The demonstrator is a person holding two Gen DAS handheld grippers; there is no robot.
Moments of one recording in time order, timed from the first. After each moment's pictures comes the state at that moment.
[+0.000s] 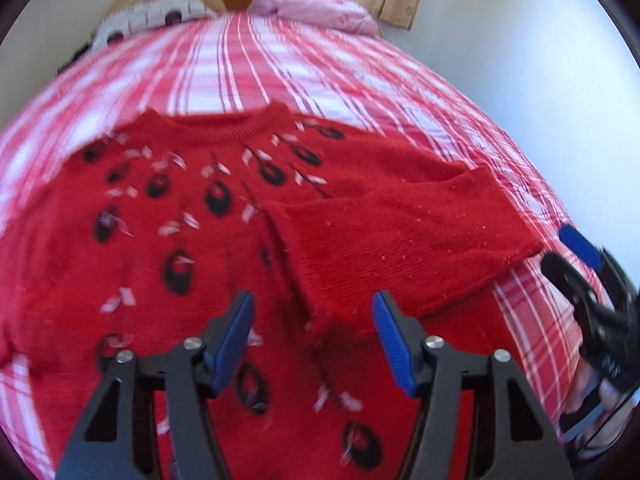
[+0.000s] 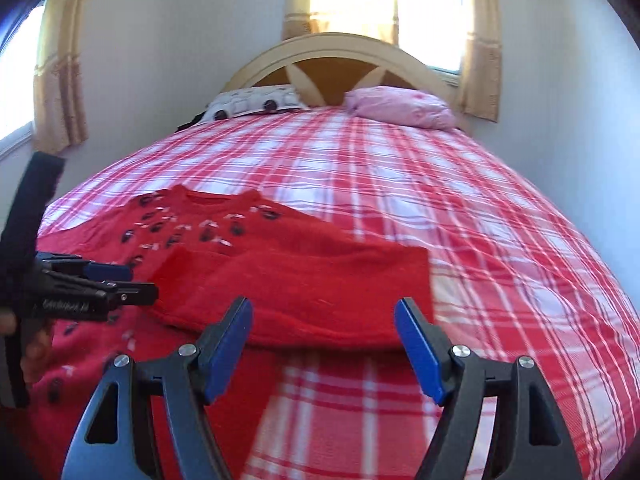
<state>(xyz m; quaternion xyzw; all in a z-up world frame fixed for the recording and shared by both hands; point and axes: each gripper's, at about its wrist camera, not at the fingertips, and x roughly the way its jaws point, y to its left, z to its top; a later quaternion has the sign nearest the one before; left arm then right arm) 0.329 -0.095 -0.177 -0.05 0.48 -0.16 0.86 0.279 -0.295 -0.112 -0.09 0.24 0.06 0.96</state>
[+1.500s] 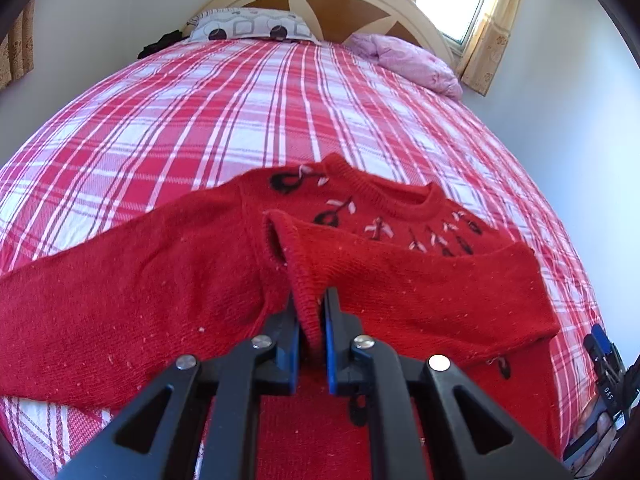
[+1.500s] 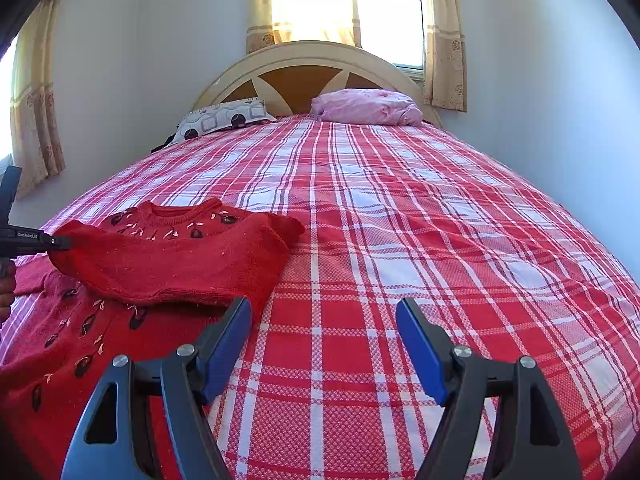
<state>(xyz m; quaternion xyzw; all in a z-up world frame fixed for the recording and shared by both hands) 0.343 0.053 -0.161 -0.12 0.43 -0.04 0.89 0.273 -0.329 -0.124 -0.05 0.23 0.03 0.97</state>
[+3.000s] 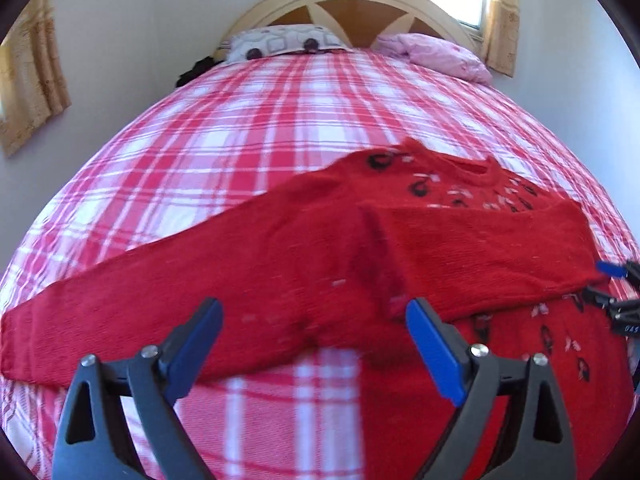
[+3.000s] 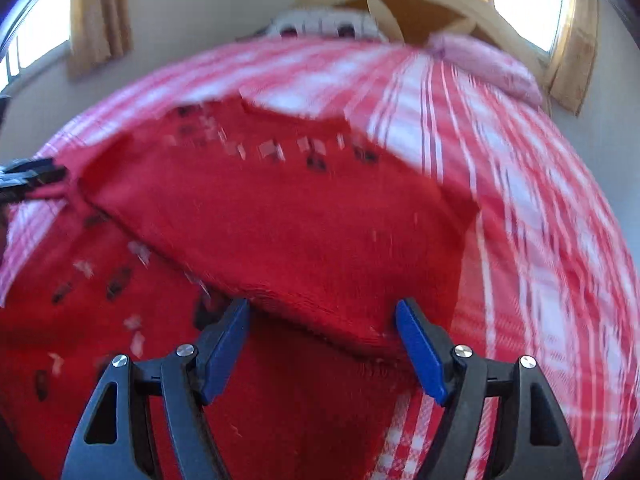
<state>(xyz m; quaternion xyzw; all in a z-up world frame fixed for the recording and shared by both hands) 0.291 0.112 -0.167 -0.03 0.41 0.04 0.91 0.354 -0.217 -0.161 -0.17 0.39 0.15 0.89</state>
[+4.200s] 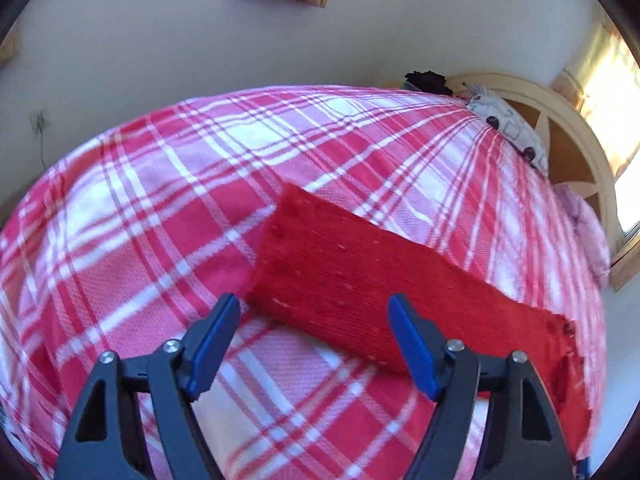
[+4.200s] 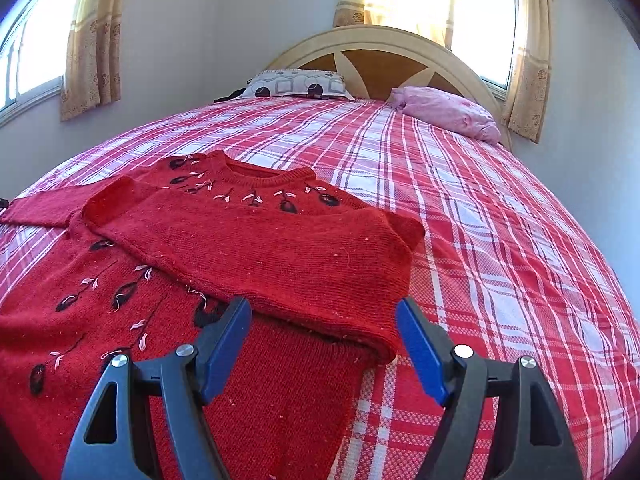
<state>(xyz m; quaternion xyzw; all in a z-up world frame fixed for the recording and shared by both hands) 0.160 0.384 -0.189 -0.34 0.36 0.28 0.82 0.302 -0.234 -0.144 -0.16 0.26 0.12 0.95</state>
